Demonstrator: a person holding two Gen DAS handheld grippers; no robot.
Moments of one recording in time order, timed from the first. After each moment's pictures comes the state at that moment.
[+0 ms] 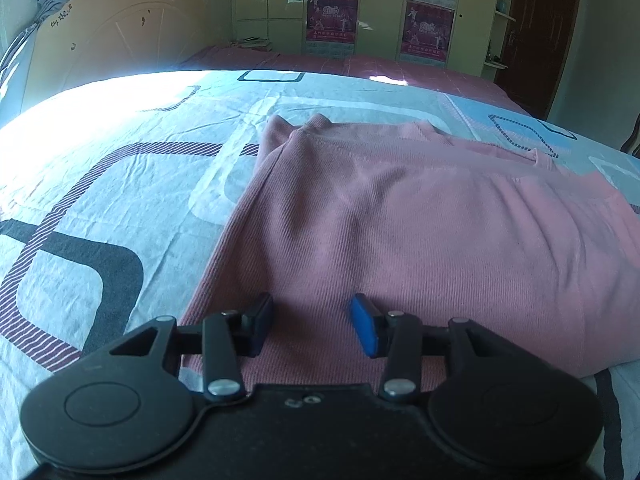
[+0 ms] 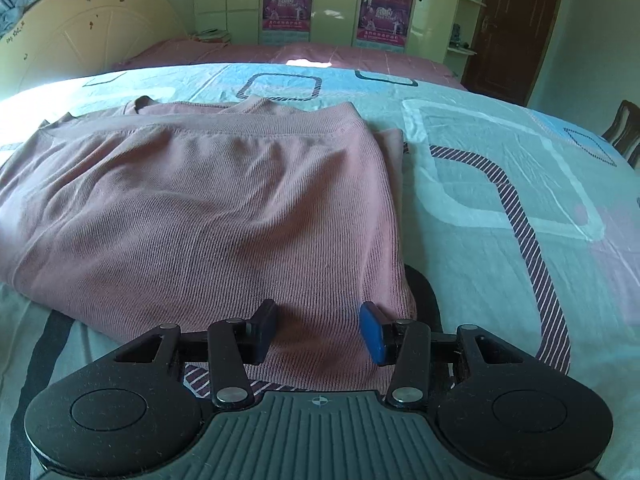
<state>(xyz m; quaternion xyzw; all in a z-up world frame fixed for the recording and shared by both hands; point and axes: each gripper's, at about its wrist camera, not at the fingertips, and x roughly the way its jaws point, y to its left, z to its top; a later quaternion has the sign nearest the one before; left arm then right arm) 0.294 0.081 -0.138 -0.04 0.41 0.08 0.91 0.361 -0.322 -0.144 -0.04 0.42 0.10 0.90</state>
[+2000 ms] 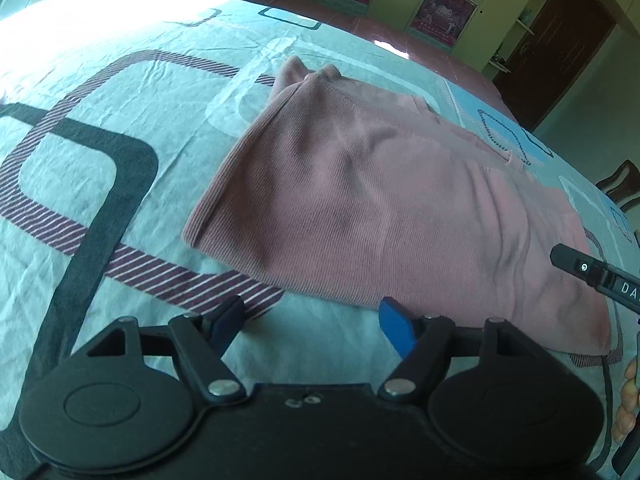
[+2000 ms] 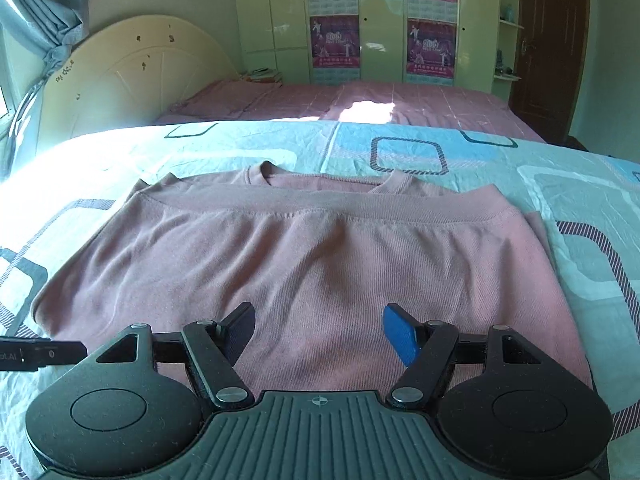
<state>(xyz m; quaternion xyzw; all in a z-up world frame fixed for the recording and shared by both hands) 0.248 0.106 -0.129 -0.20 0.47 0.05 0.86 0.363 -0.194 -0.096 0.01 0.37 0.17 0.91</state>
